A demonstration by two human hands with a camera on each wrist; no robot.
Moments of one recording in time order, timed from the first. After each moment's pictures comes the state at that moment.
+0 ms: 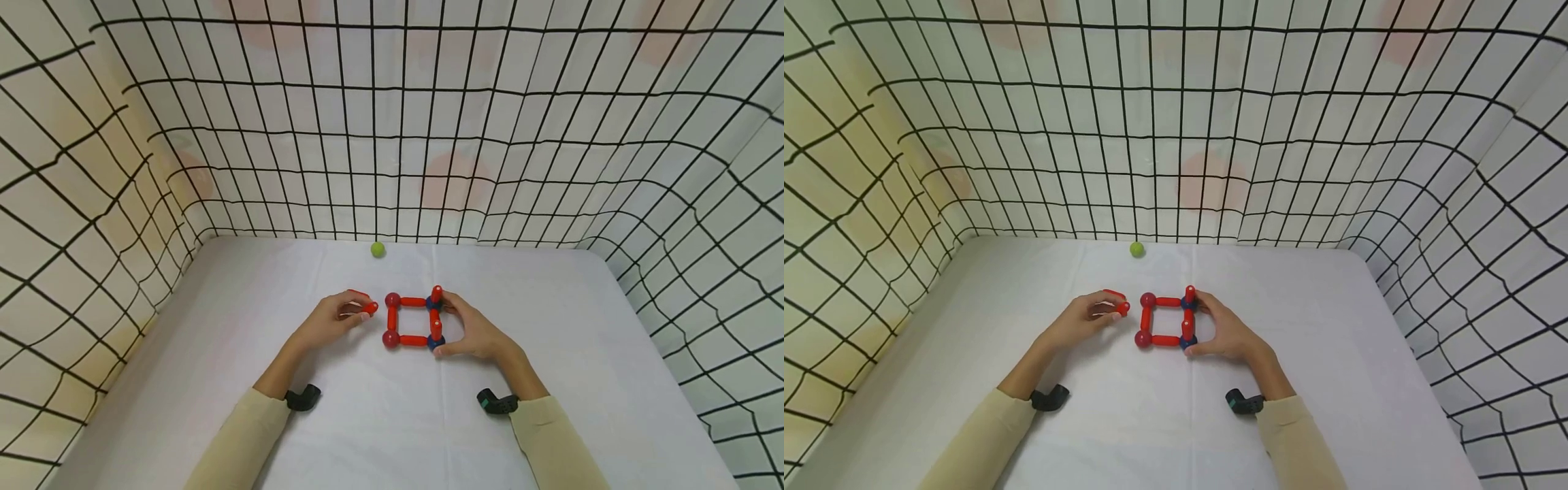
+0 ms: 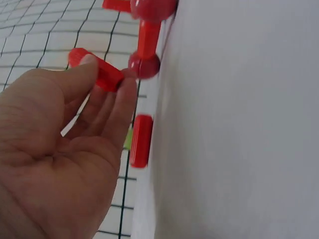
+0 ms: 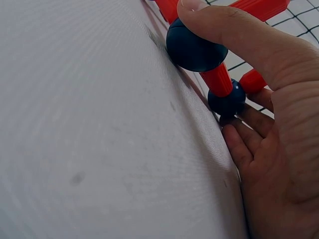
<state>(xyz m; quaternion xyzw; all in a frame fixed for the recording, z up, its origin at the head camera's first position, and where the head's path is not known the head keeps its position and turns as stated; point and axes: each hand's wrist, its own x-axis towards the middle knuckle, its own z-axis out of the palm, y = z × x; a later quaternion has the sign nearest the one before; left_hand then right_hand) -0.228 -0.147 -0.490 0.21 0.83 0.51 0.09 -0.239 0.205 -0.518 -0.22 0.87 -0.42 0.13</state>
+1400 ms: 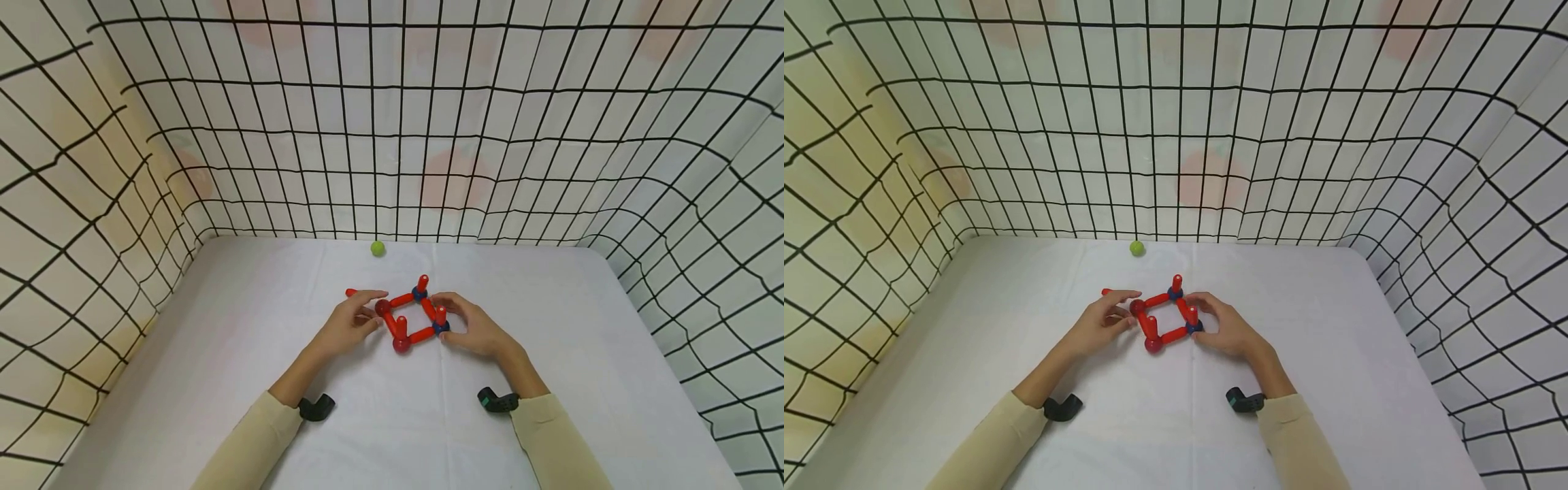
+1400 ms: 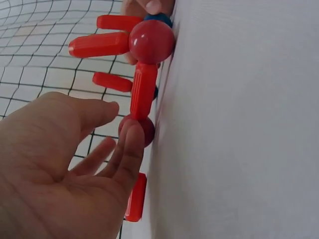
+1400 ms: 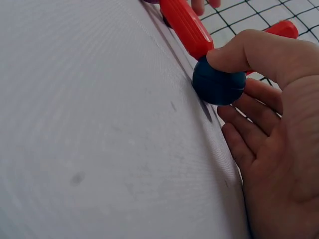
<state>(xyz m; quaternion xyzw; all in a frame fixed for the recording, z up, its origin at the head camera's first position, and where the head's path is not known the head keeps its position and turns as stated) -0.219 -0.116 -0.497 0.23 0.83 0.50 0.04 -0.243 0.207 -0.521 -0.25 0.85 -0.45 0.11</state>
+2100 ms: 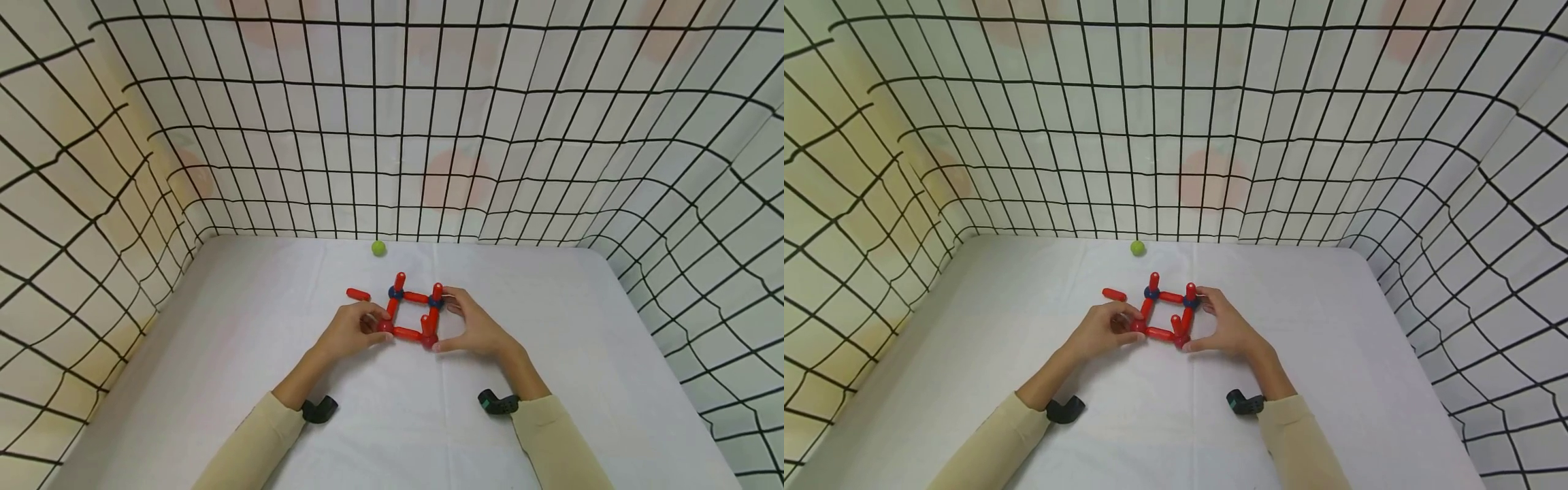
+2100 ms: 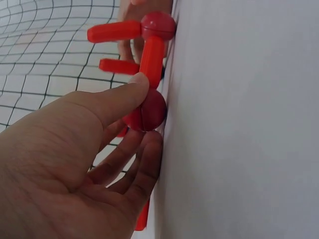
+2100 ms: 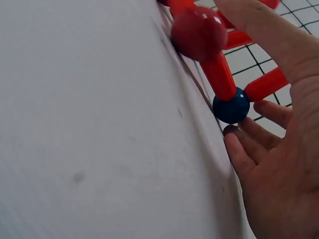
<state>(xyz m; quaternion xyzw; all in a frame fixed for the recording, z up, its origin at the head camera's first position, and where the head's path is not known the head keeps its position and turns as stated) -0.212 -0.109 -0.498 0.21 0.87 0.44 0.04 -0.238 0.202 -0.514 -0.20 0.86 -0.45 0.13</state>
